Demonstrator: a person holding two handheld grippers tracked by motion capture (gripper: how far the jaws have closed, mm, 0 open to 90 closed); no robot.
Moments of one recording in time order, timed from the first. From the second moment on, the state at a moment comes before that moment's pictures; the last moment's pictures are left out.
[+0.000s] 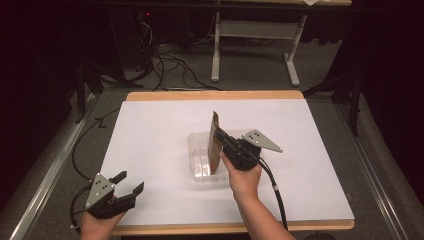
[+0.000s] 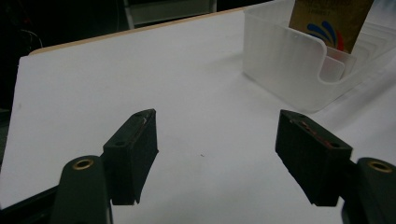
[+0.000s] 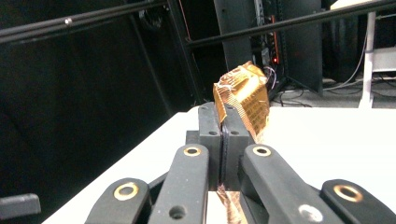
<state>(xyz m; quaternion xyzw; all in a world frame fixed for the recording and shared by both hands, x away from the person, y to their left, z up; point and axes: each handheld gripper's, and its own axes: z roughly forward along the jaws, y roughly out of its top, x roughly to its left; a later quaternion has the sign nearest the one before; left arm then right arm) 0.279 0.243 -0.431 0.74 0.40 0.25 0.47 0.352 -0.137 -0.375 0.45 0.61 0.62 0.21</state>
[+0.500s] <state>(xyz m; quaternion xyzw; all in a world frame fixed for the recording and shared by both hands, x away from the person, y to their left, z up) 0.279 0.242 -0.431 0.75 0.39 0.25 0.47 0.348 -0.136 -0.389 0.43 0.63 0.61 0.21</state>
